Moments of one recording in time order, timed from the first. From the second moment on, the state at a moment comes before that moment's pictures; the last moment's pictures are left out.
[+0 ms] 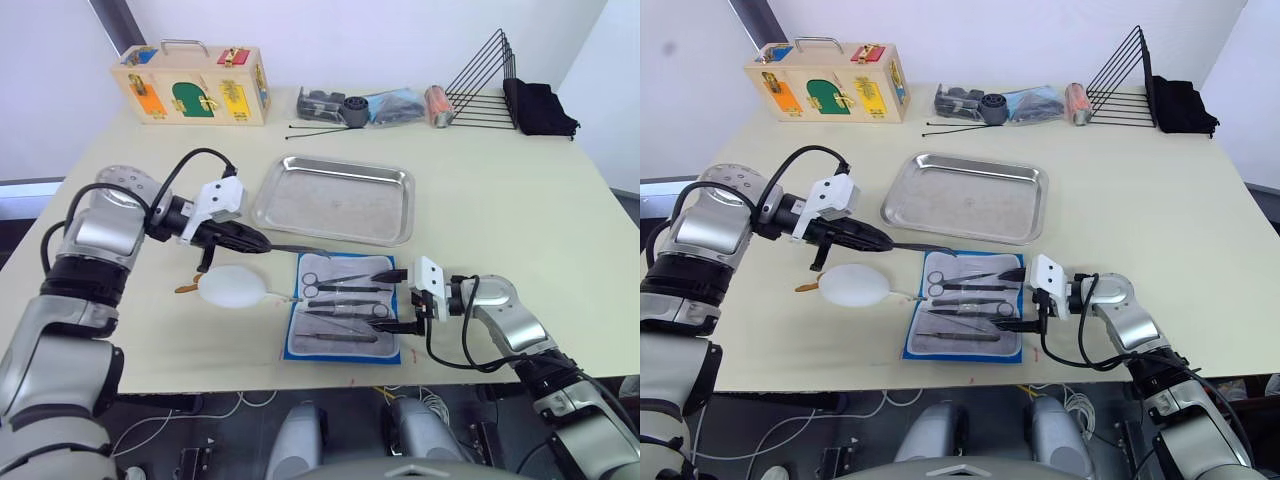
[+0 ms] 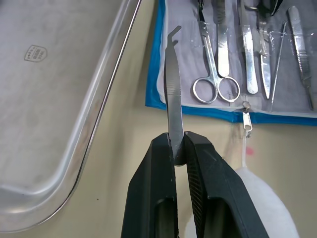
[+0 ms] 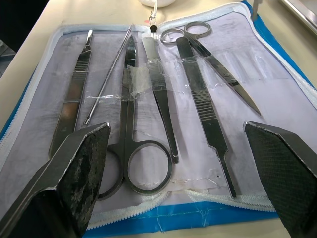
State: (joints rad) left arm -0.80 0.96 -0.28 0.47 -0.20 0.12 -1.58; right arm -0.37 -0.41 0.33 0.24 0.19 0.01 1.14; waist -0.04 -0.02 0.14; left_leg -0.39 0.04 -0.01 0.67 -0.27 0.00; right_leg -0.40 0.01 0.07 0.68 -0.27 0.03
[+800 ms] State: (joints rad) left arm -0.75 0.64 0.01 0.37 -0.19 0.52 -0.73; right arm -0.36 -0.41 0.34 0.24 0.19 0.01 1.13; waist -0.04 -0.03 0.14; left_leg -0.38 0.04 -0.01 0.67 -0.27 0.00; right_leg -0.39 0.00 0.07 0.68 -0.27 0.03
